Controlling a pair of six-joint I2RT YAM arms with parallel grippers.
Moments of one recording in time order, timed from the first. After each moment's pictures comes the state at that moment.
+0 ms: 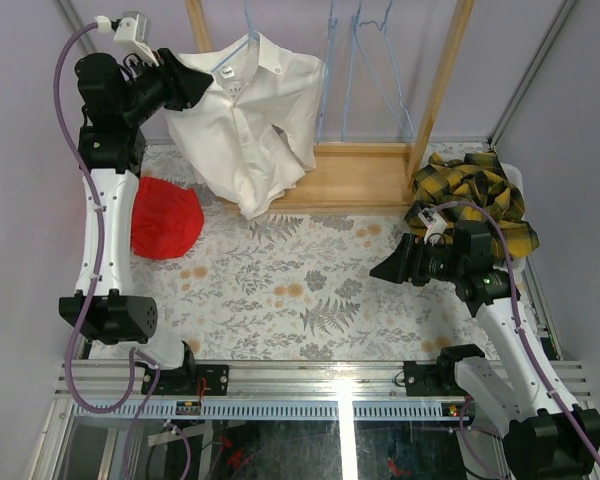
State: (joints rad) left arm 0.07 1.58 1.94 -0.33 0.60 -0.34; right arm 0.14 0.82 0.65 -0.49 -0.80 0.45
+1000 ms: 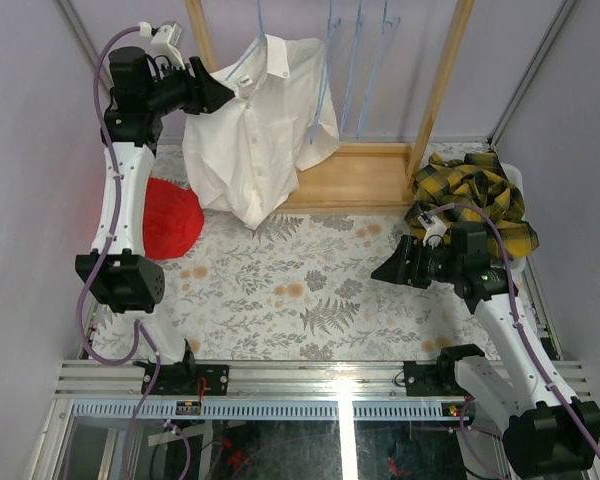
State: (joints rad) left arm 0.06 1.79 2.07 -0.45 0.70 -0.26; right arm 0.14 0.85 0.65 -0.55 -0.74 0.44
